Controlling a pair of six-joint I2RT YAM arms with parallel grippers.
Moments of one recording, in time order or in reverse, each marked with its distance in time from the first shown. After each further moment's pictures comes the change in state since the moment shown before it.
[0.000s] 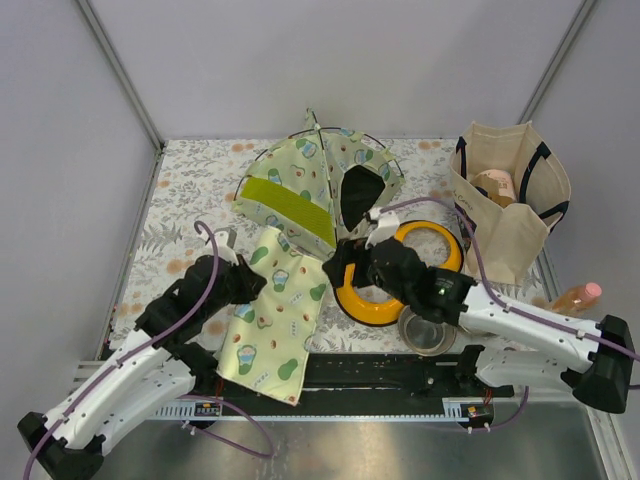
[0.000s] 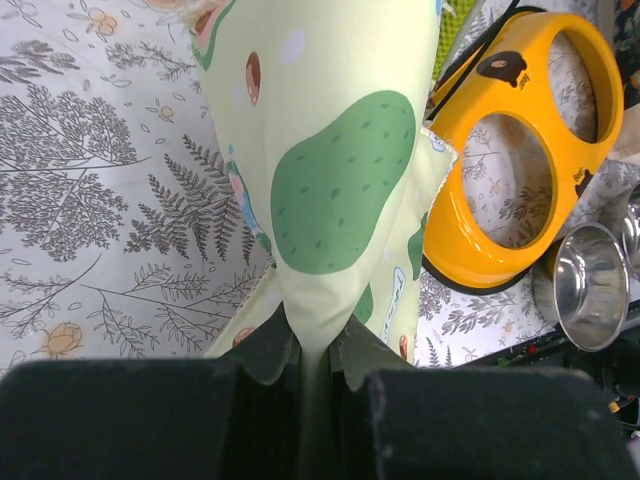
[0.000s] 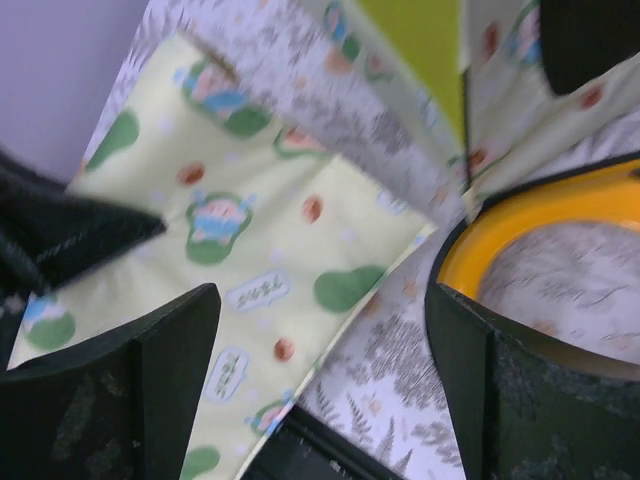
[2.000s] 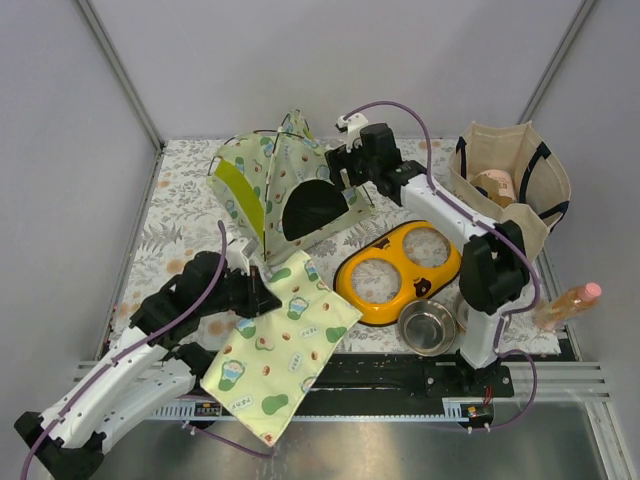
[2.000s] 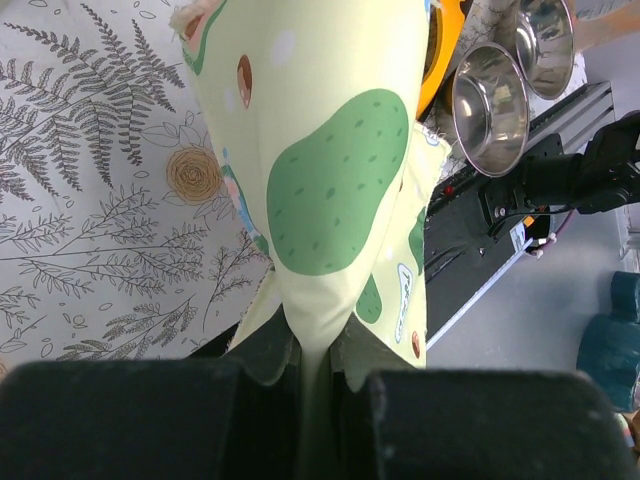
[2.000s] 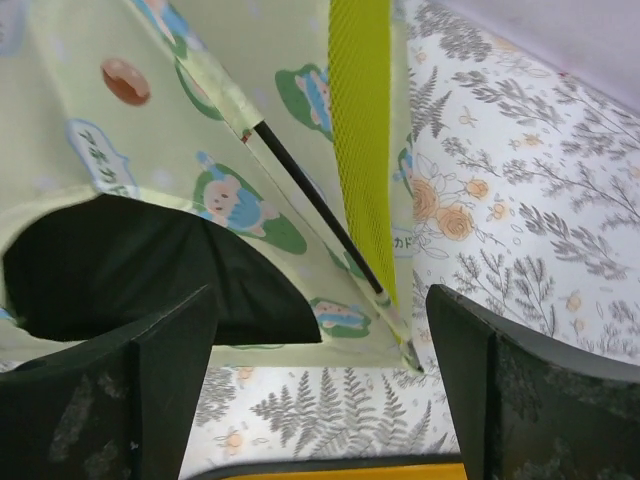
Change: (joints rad) left arm -0.001 0.016 0.098 -0.135 0.399 0.089; right arm -0.555 0.728 0.738 -0.014 -0.321 -0.692
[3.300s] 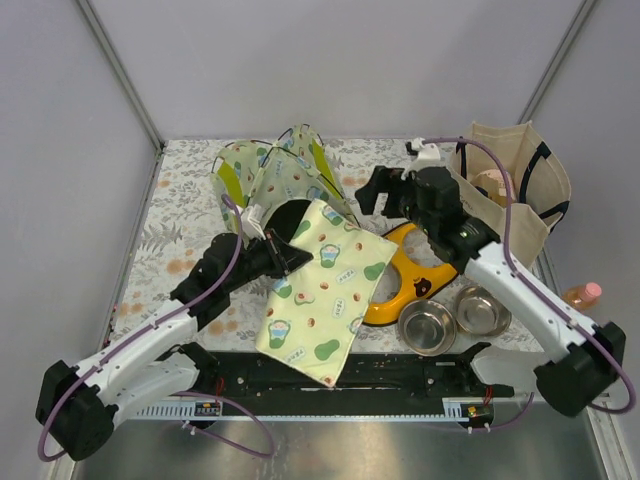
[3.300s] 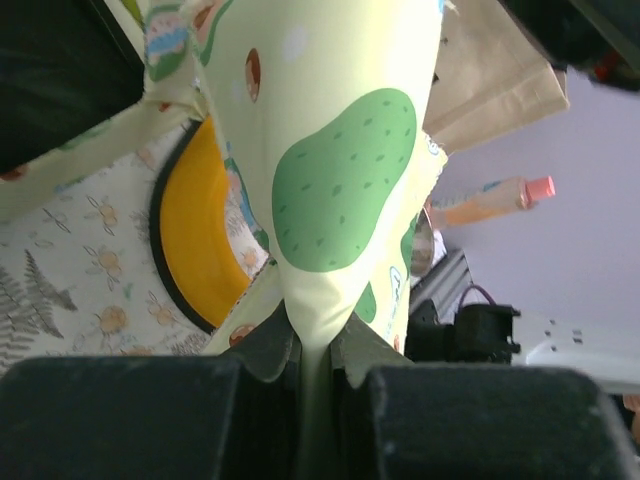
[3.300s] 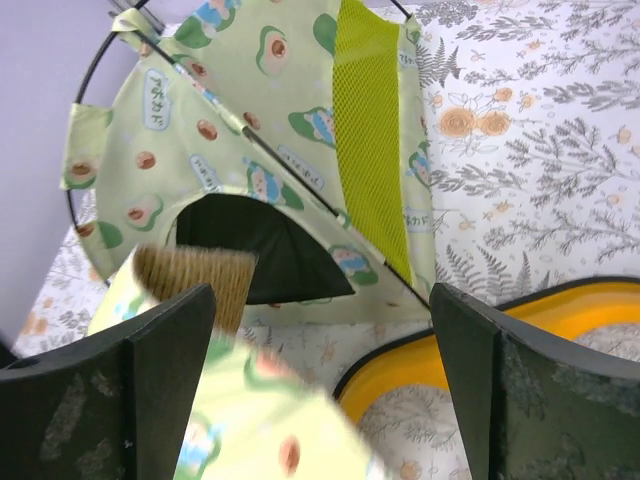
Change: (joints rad) left arm 0.009 0.251 -0.097 0.724 -0.036 -0.267; right arm 0.042 -0.557 -0.413 0.009 0.105 0.418
